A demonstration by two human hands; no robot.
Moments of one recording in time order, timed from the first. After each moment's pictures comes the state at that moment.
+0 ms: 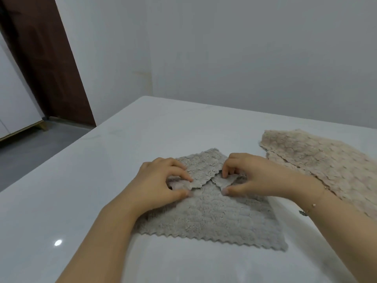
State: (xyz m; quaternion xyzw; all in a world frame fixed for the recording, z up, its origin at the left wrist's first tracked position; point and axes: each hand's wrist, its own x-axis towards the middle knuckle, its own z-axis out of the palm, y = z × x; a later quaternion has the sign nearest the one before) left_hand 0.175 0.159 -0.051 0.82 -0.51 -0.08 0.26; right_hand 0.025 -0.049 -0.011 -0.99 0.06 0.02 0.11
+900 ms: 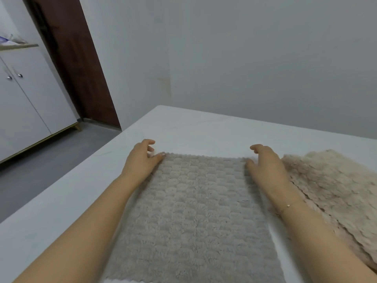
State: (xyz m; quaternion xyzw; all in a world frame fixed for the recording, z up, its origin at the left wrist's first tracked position) left_hand 0.283 0.111 -0.046 0.91 -0.21 0.01 0.36; right_hand 0.098 -0.126 -0.043 -0.90 0.31 -0.21 0.22
